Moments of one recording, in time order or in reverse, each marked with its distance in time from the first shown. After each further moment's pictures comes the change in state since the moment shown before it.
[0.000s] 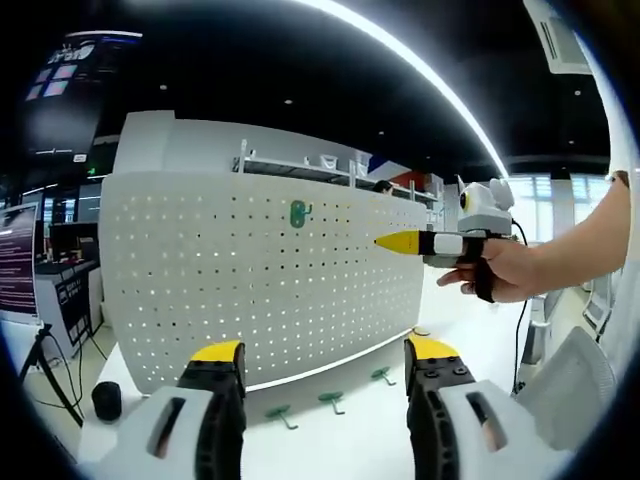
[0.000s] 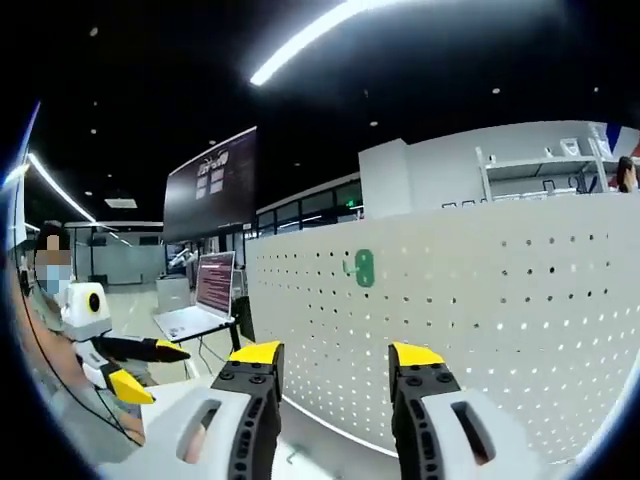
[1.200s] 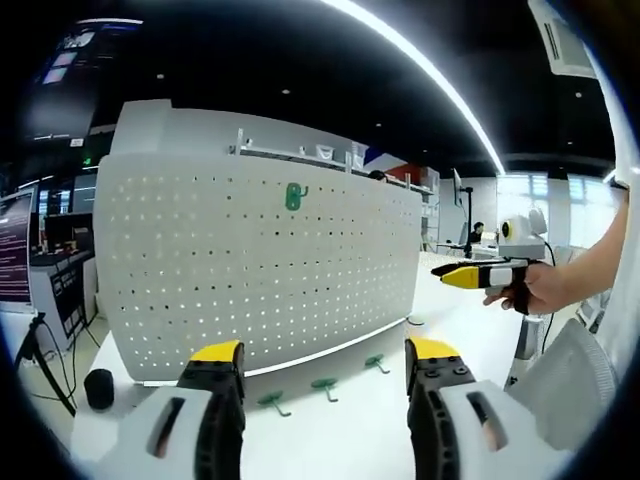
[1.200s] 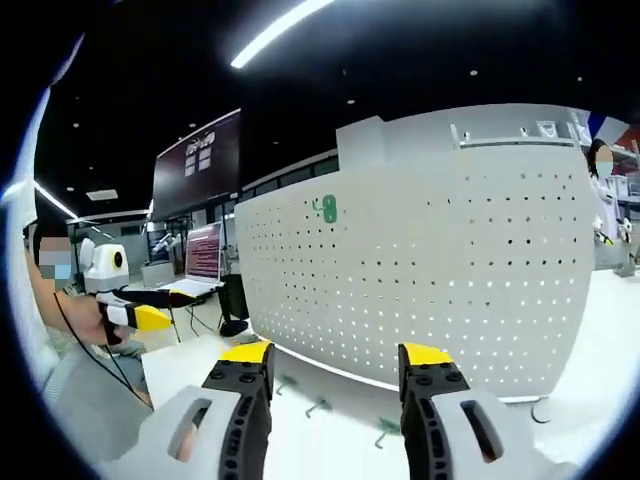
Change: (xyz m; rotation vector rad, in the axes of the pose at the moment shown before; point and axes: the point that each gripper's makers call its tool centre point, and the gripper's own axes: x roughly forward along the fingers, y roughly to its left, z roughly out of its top) left arm -0.002 -0.003 -0.019 -0.022 0.042 -0.027; right arm -0.097 -0.018 -0.062 0.039 0.110 -0.100
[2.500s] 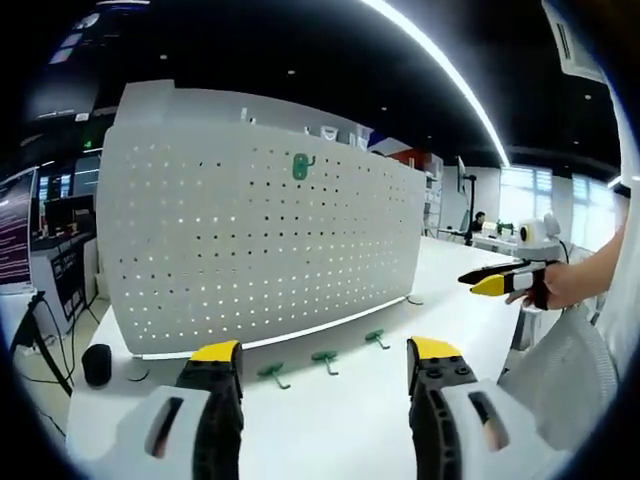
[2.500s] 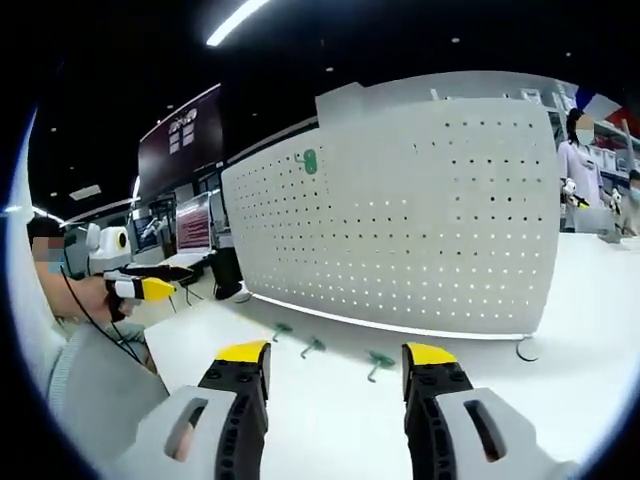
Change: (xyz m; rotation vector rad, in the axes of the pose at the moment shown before) left arm -0.006 0.006 -0.030 -0.031 0.096 0.000; right arm -0.044 -0.008 -0.056 0.067 0.179 -0.050
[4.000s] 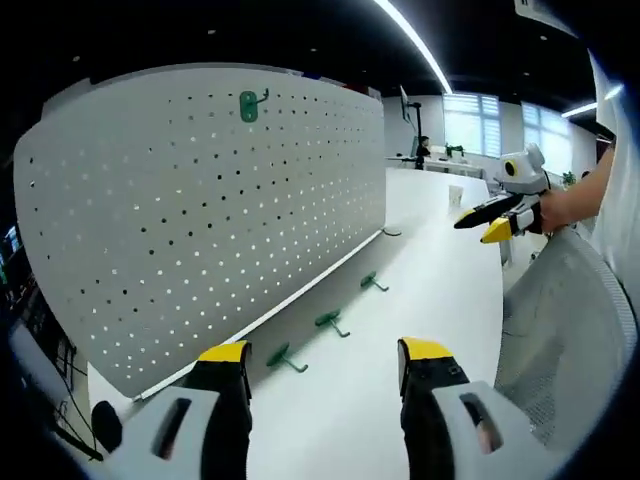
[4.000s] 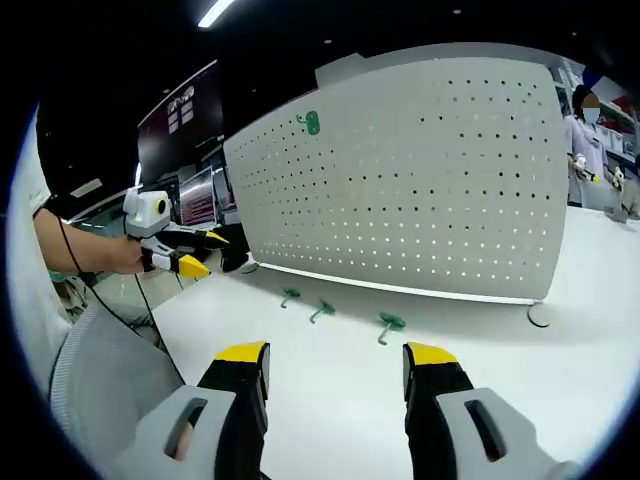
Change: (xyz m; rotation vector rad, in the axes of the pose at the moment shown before) left arm 0.047 0.024 -0.028 0.270 0.284 -0.231; right arm -0.001 0.008 -0.031 0.030 0.106 0.031
